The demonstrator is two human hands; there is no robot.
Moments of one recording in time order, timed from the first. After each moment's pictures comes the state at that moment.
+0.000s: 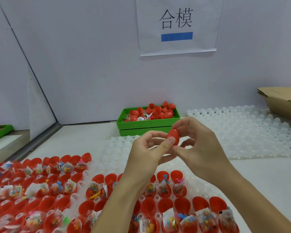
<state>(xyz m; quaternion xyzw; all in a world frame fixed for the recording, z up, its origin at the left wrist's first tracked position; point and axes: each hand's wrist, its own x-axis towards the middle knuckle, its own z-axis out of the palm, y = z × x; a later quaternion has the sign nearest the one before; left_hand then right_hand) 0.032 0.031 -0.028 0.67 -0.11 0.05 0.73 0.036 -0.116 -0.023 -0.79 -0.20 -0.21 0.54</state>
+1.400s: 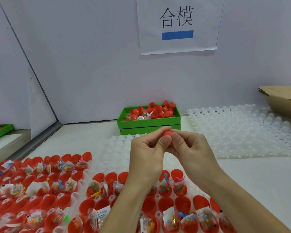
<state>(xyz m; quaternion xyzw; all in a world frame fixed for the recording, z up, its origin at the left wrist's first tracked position) 0.030 0.023 -0.034 0.70 -0.14 0.18 0.68 0.031 -0.094 -0.032 -0.63 -0.19 -0.10 0.75</state>
